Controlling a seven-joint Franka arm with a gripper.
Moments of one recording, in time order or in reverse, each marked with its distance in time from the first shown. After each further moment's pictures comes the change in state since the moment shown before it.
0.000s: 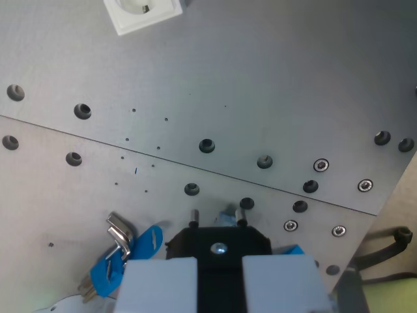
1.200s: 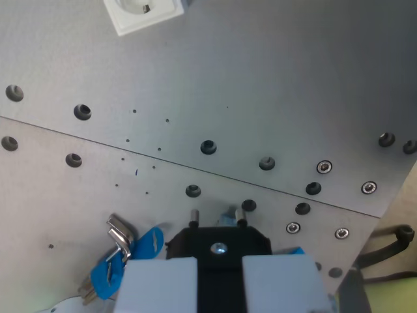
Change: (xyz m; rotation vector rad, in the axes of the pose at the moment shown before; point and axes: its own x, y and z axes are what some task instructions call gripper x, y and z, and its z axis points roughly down) arm 0.003 -0.001 0.009 0.005 -0.011 -0.001
